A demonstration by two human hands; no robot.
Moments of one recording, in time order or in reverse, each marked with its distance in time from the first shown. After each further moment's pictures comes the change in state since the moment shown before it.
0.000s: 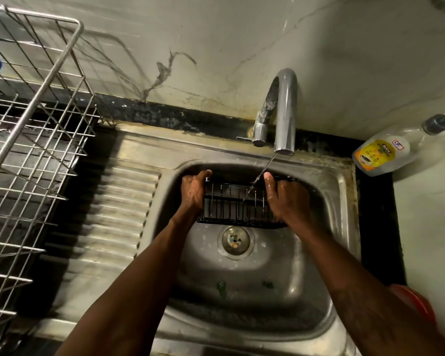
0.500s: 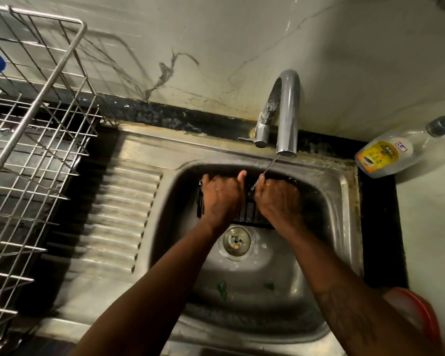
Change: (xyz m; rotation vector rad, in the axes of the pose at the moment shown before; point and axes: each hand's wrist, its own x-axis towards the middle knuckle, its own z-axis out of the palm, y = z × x) left_hand -0.053 0.006 0.045 1.248 0.105 0.731; right_hand 0.003 -0.040 0.008 -0.178 0.002 0.066
